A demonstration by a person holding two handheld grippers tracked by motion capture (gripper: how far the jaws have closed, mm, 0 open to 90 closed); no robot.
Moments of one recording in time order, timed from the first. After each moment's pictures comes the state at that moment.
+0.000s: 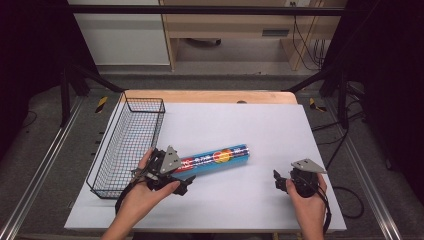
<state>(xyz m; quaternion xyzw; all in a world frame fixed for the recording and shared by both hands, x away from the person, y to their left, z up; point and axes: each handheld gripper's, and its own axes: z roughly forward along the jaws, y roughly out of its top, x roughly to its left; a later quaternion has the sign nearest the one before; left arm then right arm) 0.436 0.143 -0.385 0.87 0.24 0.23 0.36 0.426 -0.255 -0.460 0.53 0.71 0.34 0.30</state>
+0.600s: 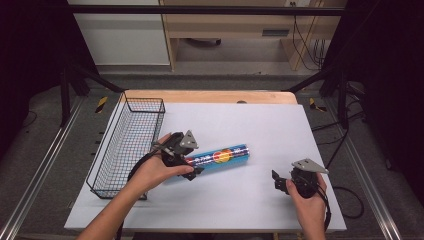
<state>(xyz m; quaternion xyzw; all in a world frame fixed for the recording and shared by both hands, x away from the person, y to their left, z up) 0.498 0.114 -0.385 0.92 0.19 0.14 0.30 0.428 -0.255 -0.459 0.53 0.71 0.36 0.28</state>
